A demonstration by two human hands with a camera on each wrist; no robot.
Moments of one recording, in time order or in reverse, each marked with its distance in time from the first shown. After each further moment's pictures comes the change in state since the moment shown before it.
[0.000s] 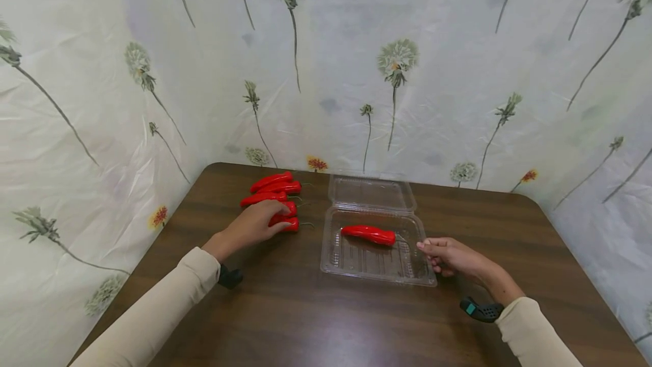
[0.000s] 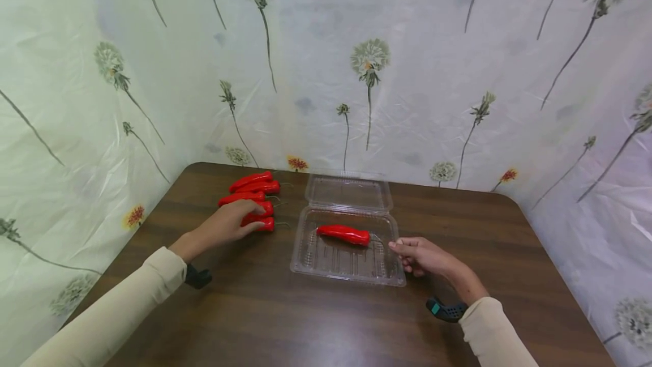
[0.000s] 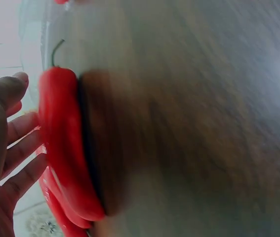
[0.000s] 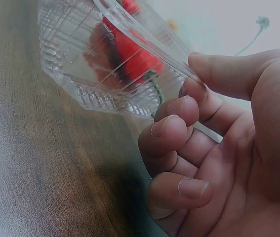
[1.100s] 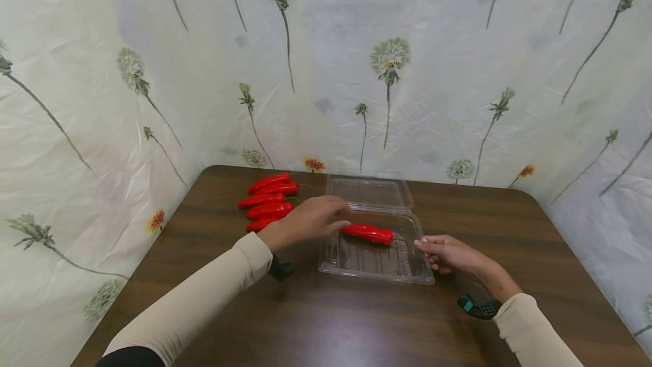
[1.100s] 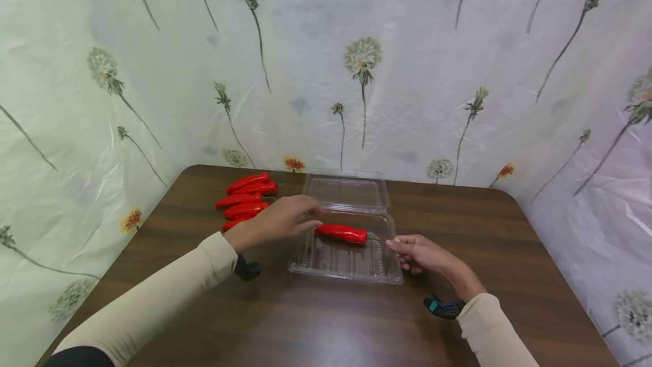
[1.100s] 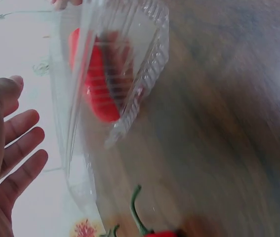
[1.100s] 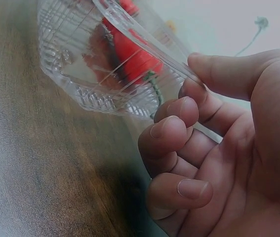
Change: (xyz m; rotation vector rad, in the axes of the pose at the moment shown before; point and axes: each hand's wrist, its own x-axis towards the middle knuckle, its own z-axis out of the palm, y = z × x) left_hand 0.081 0.098 0.025 0.013 -0.084 0.232; right_hand 0.002 0.006 0.001 -0.004 0.006 -0.016
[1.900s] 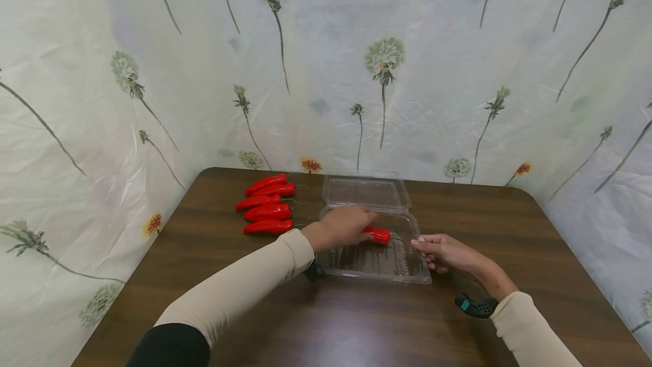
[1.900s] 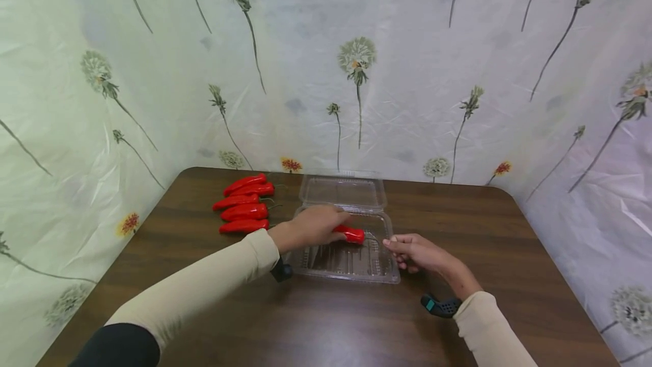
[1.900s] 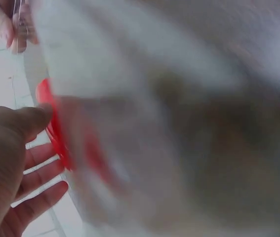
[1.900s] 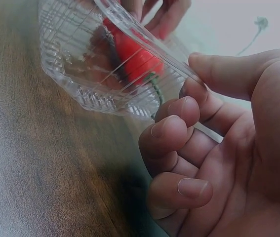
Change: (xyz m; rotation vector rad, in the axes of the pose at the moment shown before) left_hand 0.060 0.036 0.043 0.357 -0.230 0.030; right_hand -0.001 0.000 0.000 0.014 0.004 -0.015
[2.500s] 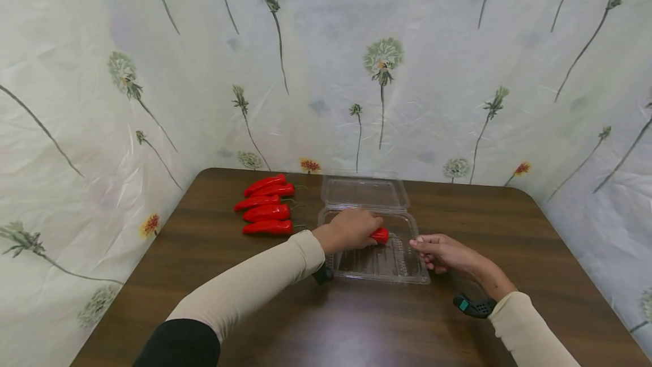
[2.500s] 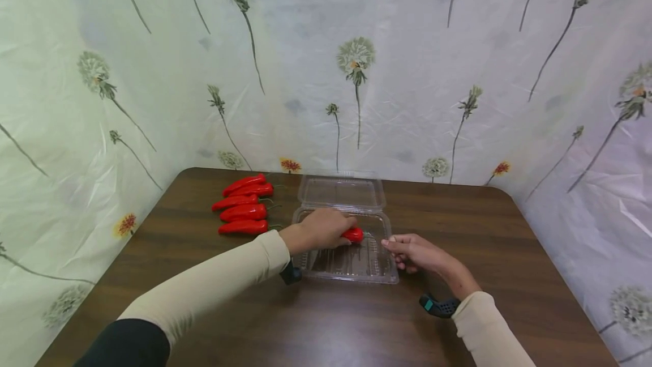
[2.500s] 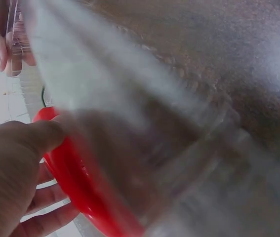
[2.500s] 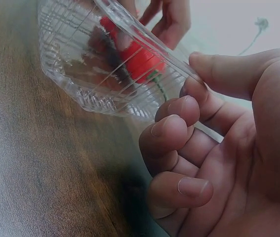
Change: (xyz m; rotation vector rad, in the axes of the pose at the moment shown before) left_hand 0.014 0.015 0.007 0.038 -0.045 -0.041; right_hand 0.001 0.000 0.002 0.009 0.012 0.011
